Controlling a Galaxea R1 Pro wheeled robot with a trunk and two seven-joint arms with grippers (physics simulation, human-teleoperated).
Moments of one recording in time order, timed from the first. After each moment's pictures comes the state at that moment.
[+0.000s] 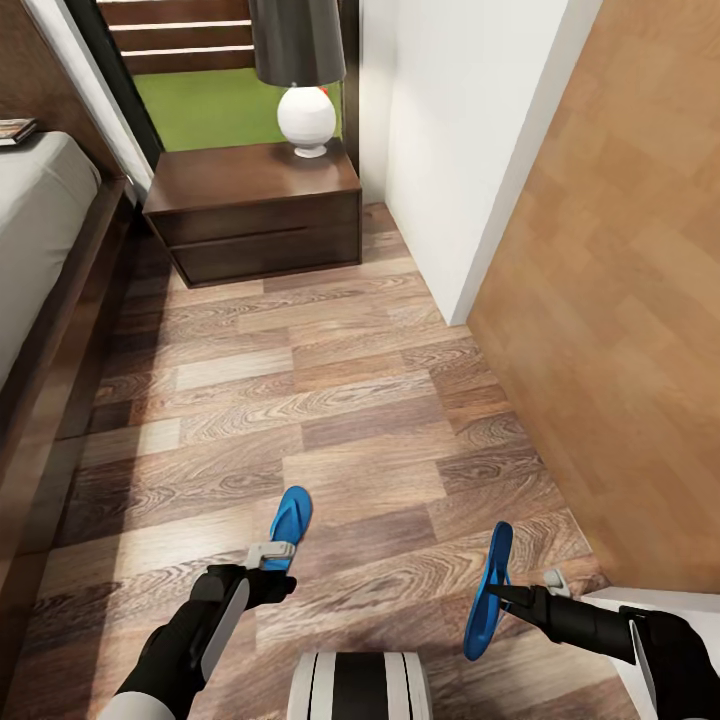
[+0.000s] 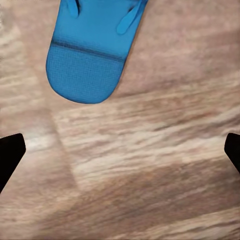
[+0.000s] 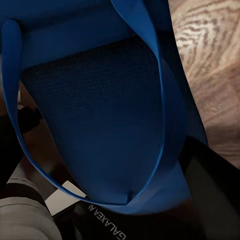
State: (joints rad) left arm -0.45 -0.04 -0.09 -0.94 0.16 0.73 0.06; right arm -0.44 -0.16 -0.63 -0.81 0.38 0.84 1.40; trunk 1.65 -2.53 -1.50
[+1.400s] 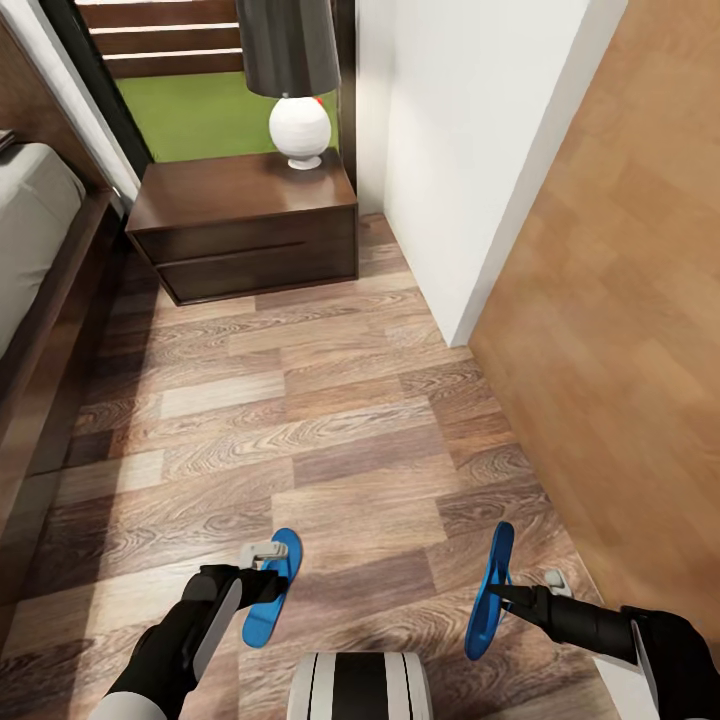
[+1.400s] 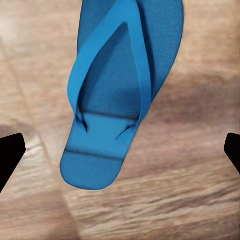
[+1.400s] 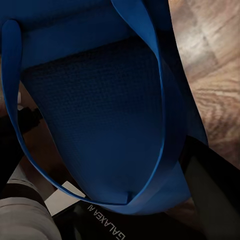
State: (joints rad) left arm -0.45 -0.01 -0.10 -0.94 0.16 0.73 0.06; right arm -0.44 -0.16 -0.63 -0.81 0.38 0.84 1.41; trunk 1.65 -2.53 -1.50
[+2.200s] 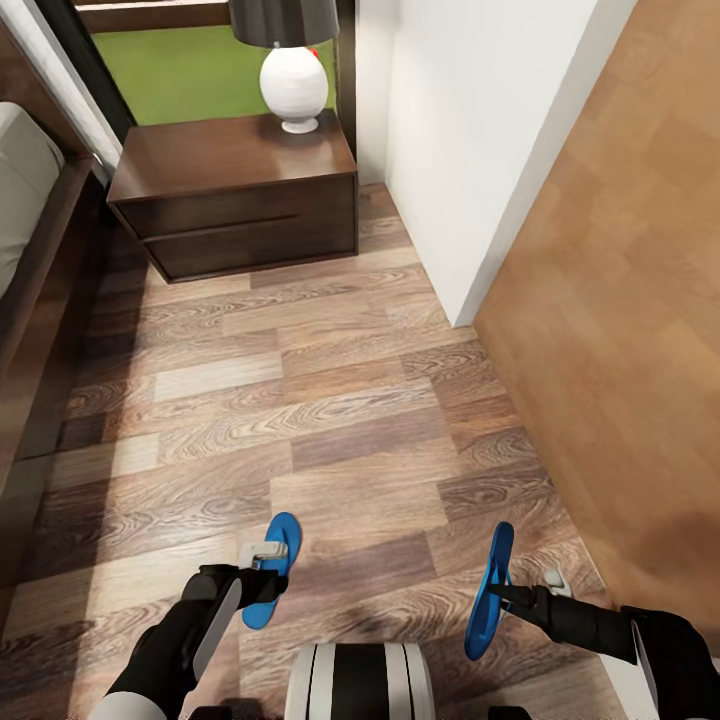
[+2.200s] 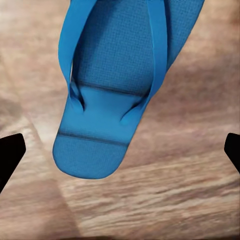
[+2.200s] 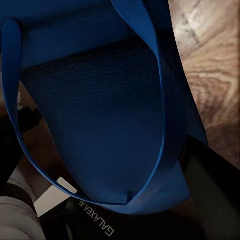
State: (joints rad) left arm -0.45 -0.01 -0.09 -0.94 0.16 0.73 0.06; right arm -0.44 -0.16 -0.63 -0.81 0.38 0.84 1.41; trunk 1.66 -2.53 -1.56
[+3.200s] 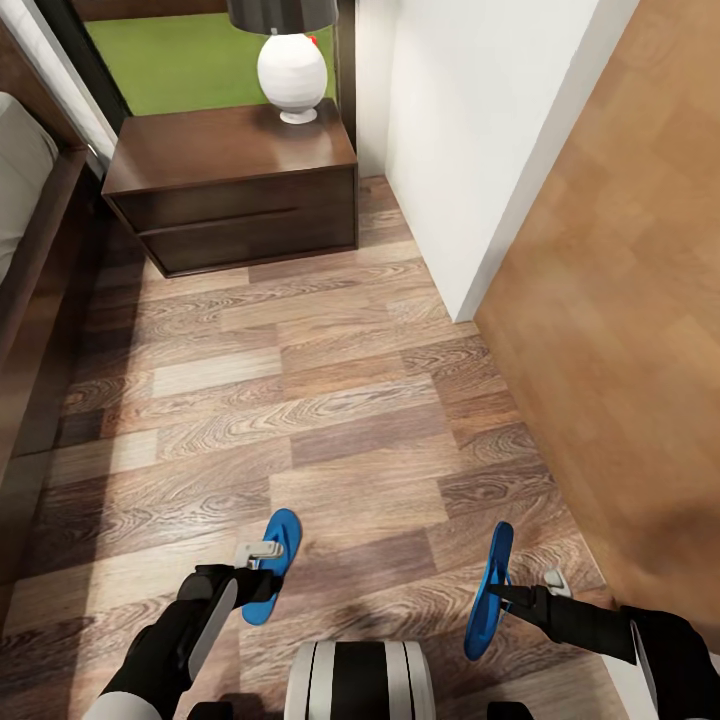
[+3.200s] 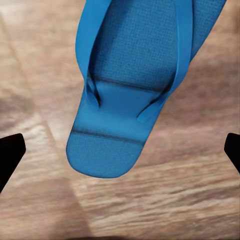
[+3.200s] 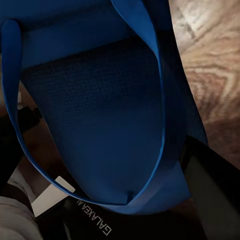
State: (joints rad) left arm -0.45 0.00 -0.09 -0.95 0.16 0.73 0.06; right arm -0.44 -0.16 -0.63 -0.81 0.38 0.84 1.41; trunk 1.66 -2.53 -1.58
